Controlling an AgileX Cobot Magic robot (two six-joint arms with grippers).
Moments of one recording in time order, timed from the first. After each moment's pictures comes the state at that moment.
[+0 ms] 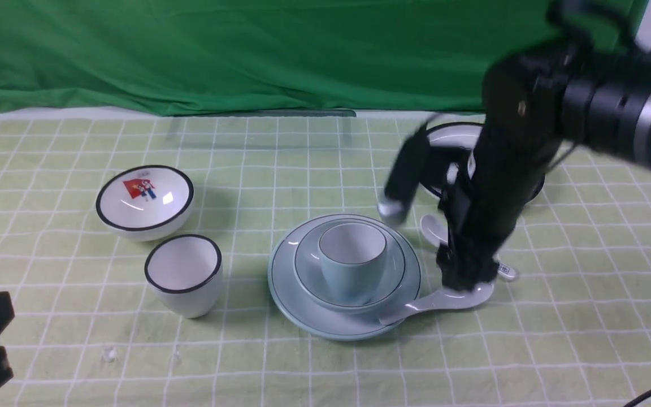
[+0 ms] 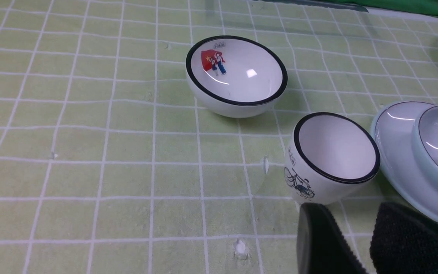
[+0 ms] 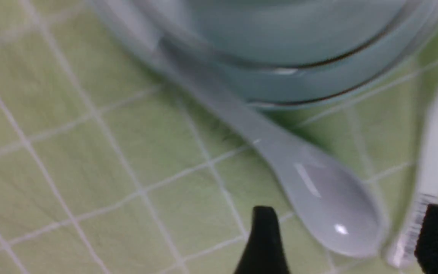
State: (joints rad) right arm 0.53 1.87 -1.40 0.05 0.93 -0.77; left arm -0.14 0.45 -0.45 0.05 0.54 -0.23
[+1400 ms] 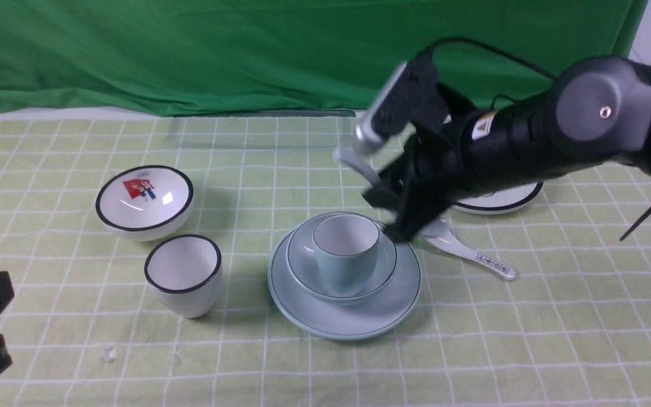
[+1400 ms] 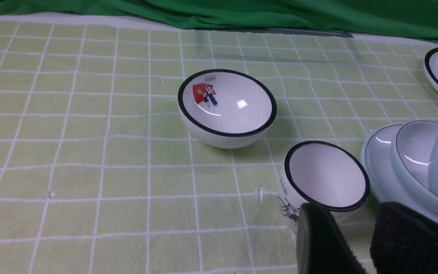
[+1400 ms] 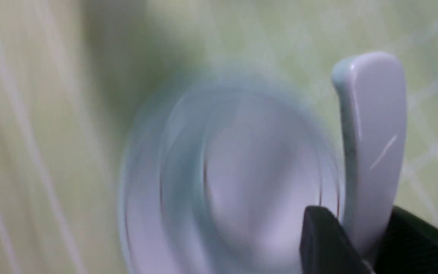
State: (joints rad) right arm 0.56 1.64 -1.26 0.60 0.38 -0.89; left arm -0.14 0.45 -0.45 0.04 0.47 -0.19
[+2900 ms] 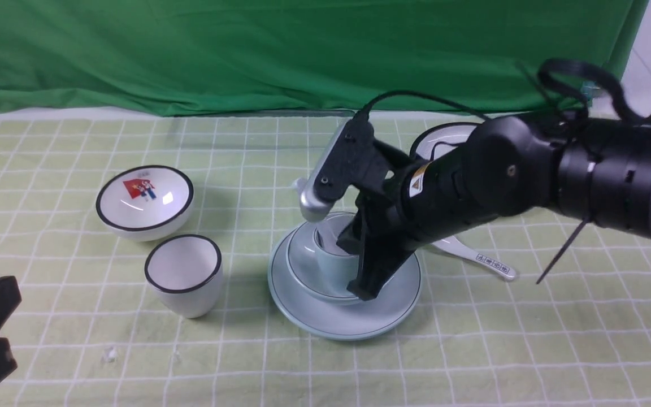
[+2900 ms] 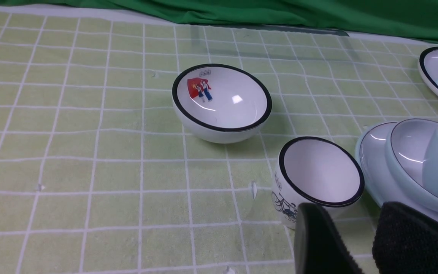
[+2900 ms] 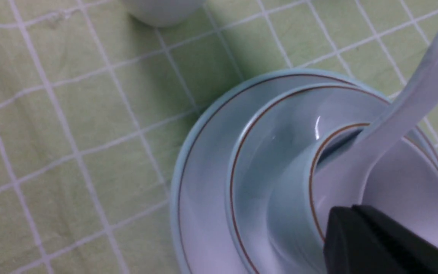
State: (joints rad) right arm 0.67 1.77 -1.27 0.35 0.44 -0.77; left arm -0.14 0.45 -0.44 0.03 0.46 -0.19
